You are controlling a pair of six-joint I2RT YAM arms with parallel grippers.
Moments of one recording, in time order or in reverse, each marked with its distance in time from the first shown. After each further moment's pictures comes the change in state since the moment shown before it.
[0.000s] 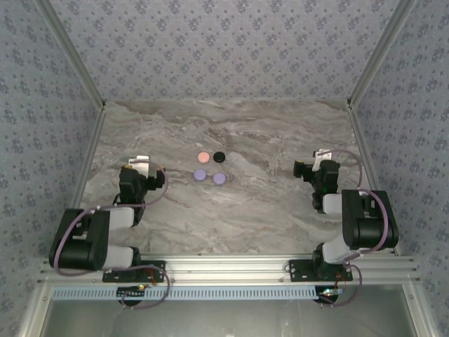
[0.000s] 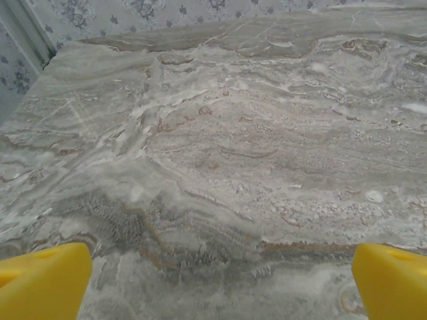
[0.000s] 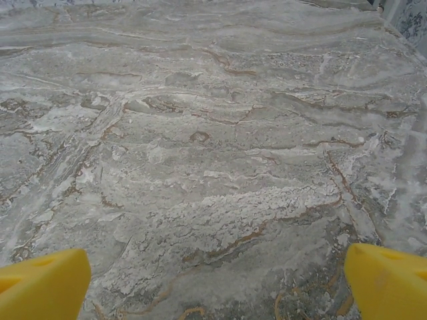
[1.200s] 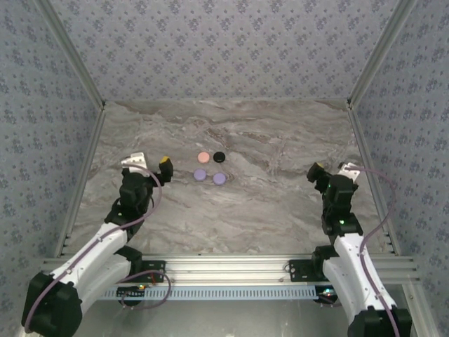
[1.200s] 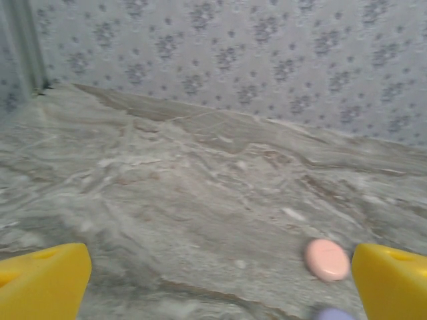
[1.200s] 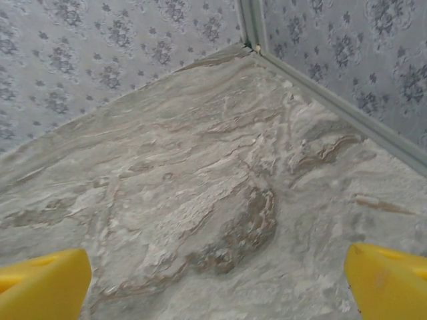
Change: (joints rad) left arm -0.304 -0.581 0.078 -0.509 -0.291 -0.353; right arm 0.084 -0.850 -0.031 -0.751 0.306 0.365
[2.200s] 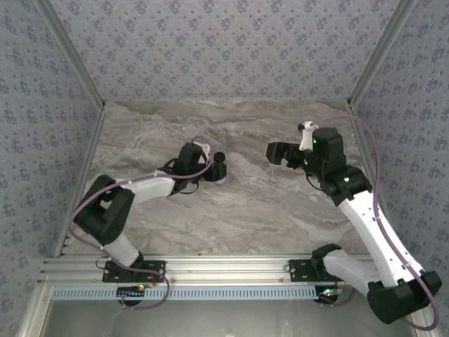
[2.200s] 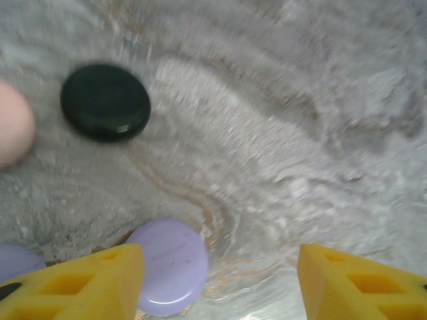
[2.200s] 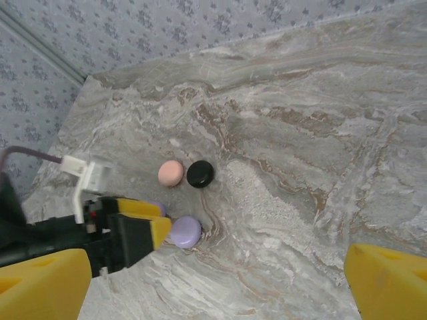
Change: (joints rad) left arm -0.238 0.798 0.522 -0.150 0.570 -0.226; right arm 0.299 0.298 0.723 -0.563 -0.489 0.024
